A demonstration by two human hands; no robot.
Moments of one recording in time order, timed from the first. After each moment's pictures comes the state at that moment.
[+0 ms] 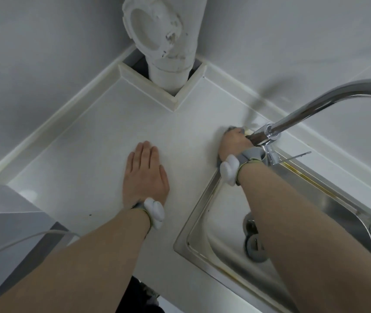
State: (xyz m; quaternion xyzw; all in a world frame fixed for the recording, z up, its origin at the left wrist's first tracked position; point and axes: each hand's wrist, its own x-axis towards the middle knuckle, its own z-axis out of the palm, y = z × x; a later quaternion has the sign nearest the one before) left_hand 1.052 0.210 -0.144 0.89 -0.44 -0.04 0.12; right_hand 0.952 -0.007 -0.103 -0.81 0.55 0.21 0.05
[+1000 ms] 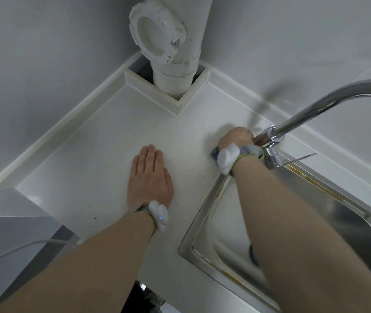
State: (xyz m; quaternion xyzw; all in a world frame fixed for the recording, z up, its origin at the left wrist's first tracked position) left_hand 1.054 0.213 -0.149 0.89 -0.44 -0.02 0.12; right_hand 0.973 -0.003 -0.089 -0.81 0.52 0.27 0.01
